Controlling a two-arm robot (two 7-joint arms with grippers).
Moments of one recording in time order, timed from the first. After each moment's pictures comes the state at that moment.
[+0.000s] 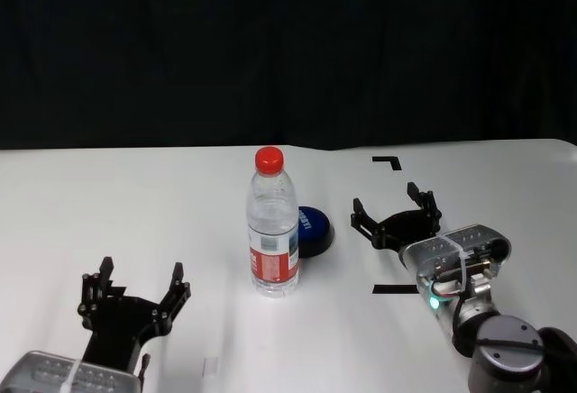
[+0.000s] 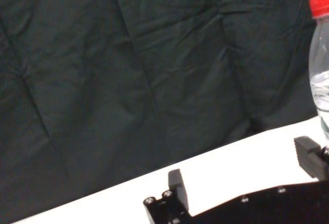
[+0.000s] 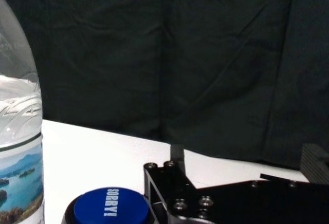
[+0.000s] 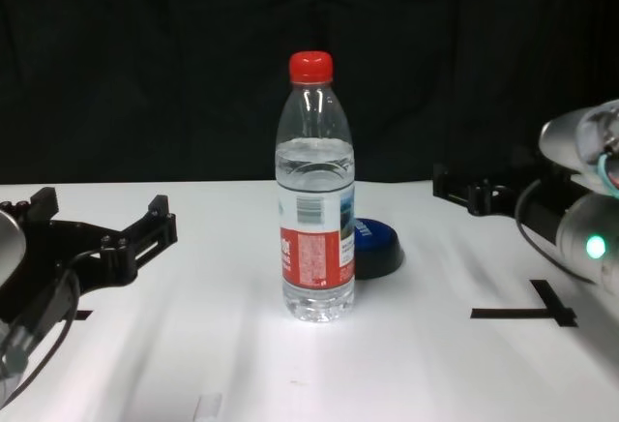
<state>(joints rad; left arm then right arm) 0.19 0.06 0.10 -1.76 0.31 -0.11 0.04 0.31 0.05 -0.17 -1.27 -0.02 -0.09 0.11</state>
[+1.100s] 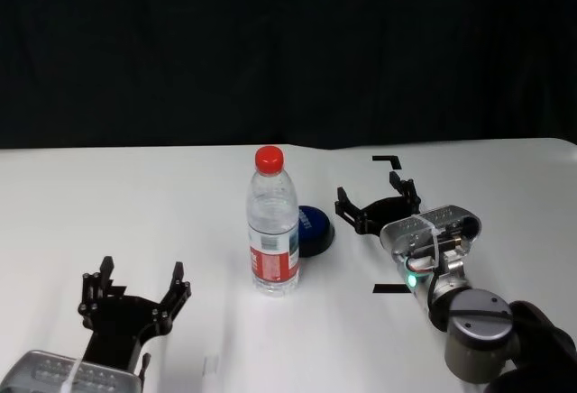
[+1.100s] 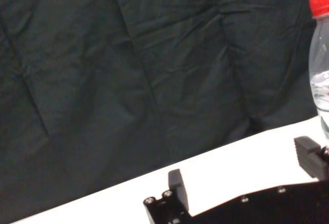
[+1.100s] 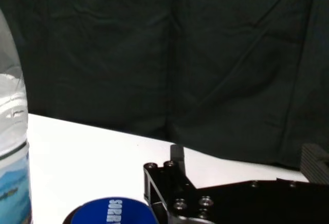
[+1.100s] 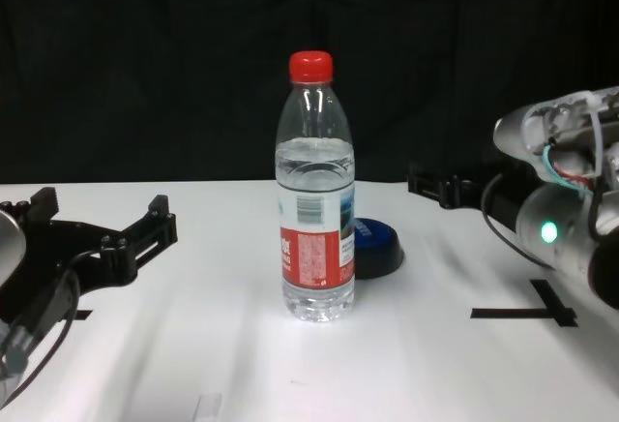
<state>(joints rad) 0.19 0.06 0.10 -1.76 0.31 -0.11 0.04 0.44 0.01 -0.19 -1.07 -0.04 -0.13 0.10</state>
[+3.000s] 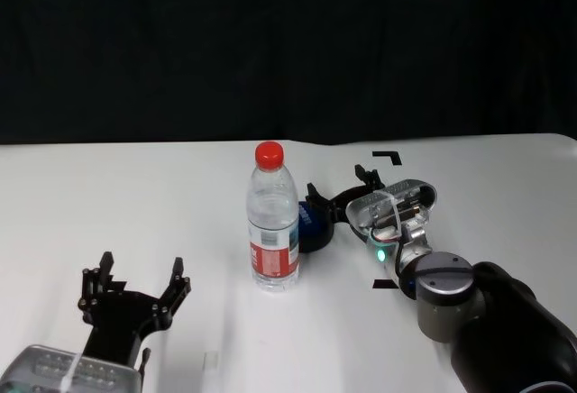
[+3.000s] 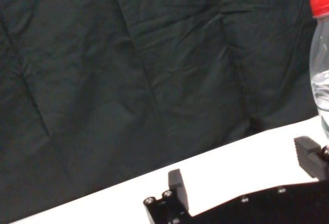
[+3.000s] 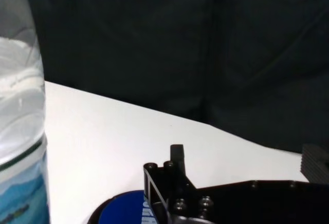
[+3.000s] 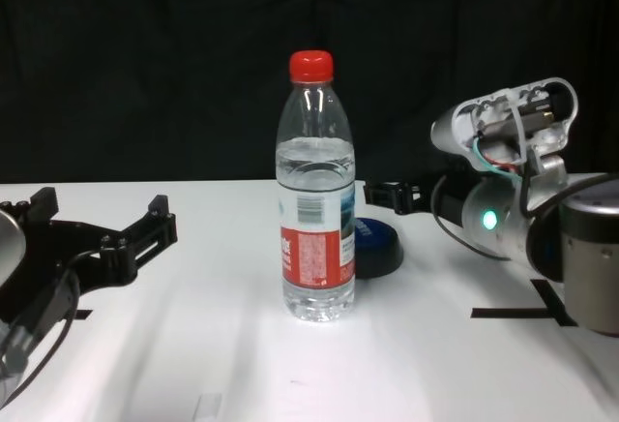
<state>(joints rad) 0.19 0.06 0.10 -1.76 0.31 -0.11 0.04 0.66 -0.04 -0.22 -0.76 -0.05 -0.14 0.13</state>
